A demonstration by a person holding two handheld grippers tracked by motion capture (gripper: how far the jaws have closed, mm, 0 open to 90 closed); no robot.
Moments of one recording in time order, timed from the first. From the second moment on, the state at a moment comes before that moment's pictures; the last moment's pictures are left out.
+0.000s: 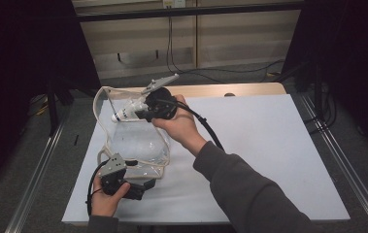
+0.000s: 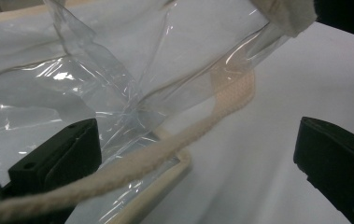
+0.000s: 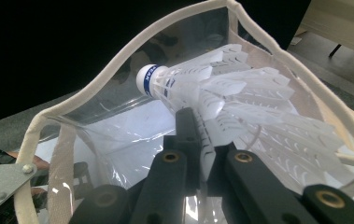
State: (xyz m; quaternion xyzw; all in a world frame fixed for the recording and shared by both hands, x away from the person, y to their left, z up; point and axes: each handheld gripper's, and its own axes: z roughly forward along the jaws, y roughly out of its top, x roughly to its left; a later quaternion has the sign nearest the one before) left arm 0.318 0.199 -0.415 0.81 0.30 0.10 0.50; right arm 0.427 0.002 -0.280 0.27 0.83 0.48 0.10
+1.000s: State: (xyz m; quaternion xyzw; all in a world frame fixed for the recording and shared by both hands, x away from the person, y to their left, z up) left arm 0.318 0.199 -0.415 0.80 0.30 0.10 0.51; right arm 0.427 0.027 -0.298 0.26 0.84 0.47 0.10
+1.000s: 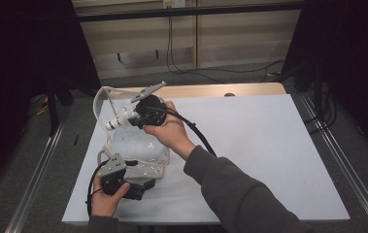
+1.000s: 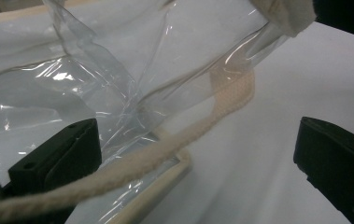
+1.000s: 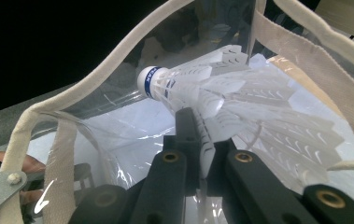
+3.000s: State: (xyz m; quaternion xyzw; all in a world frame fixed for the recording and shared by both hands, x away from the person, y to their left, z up) left arm 0.318 0.199 -0.415 0.80 0.30 0.10 0.51; right arm 0.429 0.049 -0.313 0.28 0.84 0.46 0.10
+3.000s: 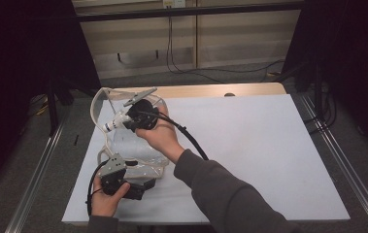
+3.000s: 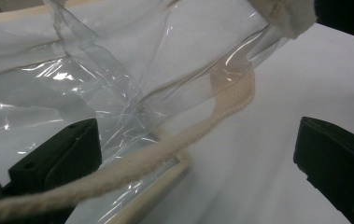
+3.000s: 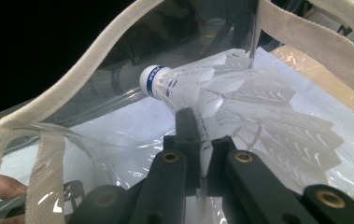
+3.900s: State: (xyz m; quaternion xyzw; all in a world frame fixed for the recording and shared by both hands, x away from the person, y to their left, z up) left arm 0.319 0.200 -0.415 0.80 0.30 0.10 0.51; right arm 0.430 0.061 -0.315 0.29 0.83 0.47 0.09
